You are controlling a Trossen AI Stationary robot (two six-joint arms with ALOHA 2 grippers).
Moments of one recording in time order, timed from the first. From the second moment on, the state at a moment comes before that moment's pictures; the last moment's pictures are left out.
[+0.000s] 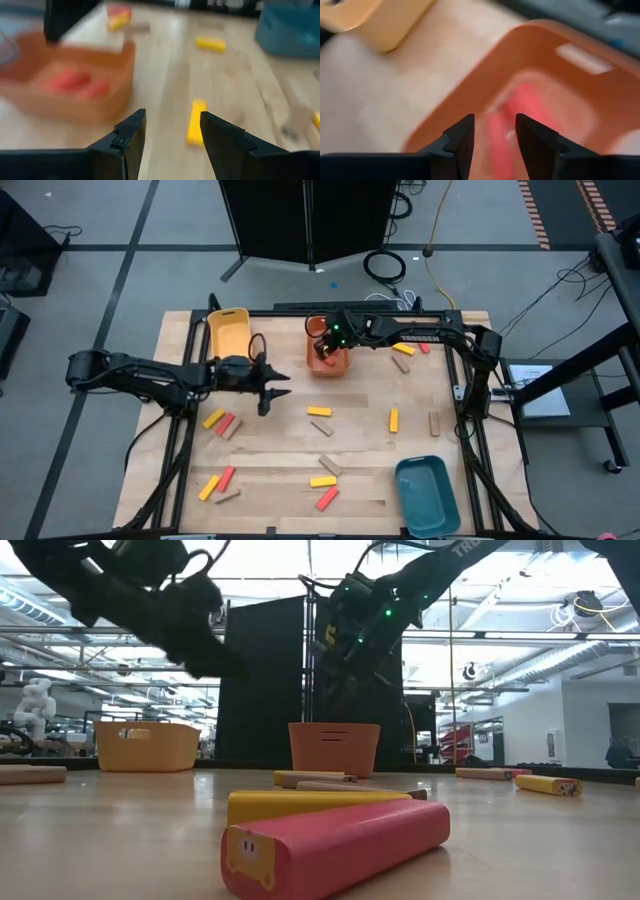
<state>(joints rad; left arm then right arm) 0.11 1.10 0.43 0.19 0.04 -0.07 -0.36 1.88 1.37 -0.31 0.10 0.51</state>
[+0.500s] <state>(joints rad) -0.18 0.82 0.46 -0.38 0.00 -0.56 0.06 1.85 1.48 -0.29 -0.06 0.38</state>
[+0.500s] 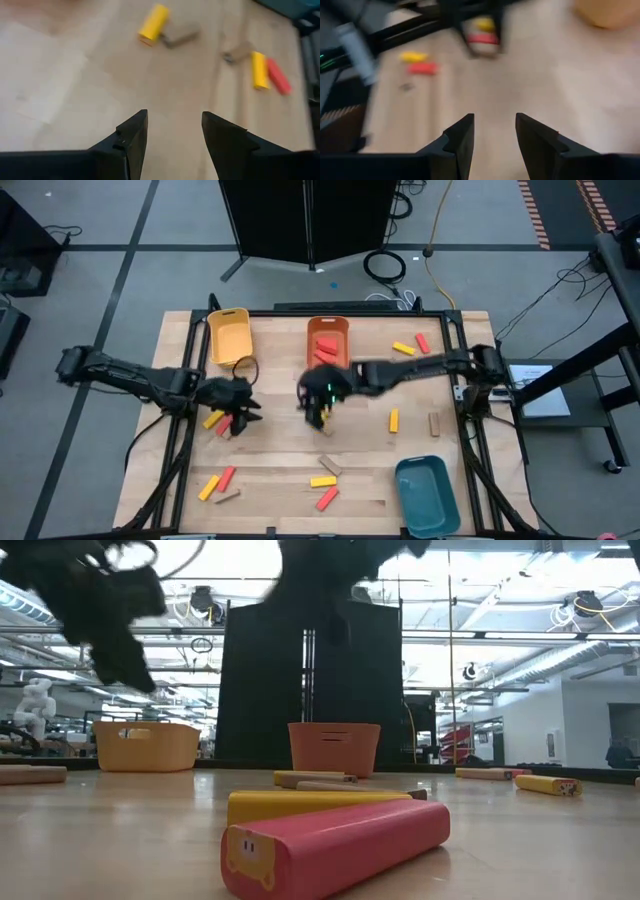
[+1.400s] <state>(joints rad) -0.85 1.57 0.87 -0.89 0.12 -1.44 0.50 1.87 1.53 -0.31 0.34 0.38</state>
